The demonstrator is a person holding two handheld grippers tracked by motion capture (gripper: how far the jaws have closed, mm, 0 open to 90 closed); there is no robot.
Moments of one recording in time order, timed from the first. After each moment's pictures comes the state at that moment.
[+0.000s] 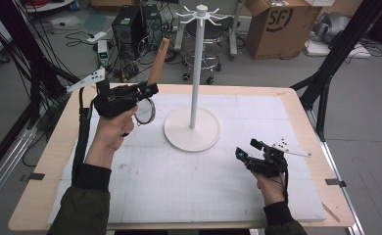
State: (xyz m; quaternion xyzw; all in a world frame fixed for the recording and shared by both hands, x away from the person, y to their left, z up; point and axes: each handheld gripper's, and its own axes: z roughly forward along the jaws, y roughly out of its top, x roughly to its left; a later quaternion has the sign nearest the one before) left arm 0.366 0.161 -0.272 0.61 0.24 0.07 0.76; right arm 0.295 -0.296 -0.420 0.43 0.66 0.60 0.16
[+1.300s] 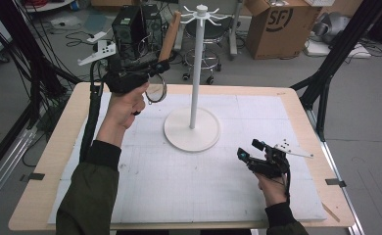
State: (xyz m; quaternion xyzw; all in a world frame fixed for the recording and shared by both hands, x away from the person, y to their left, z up) left arm 0.402 0.135 -0.239 0.60 0.22 0.05 0.77; right arm 0.294 -0.301 -0.421 0.43 0.66 0.60 0.16
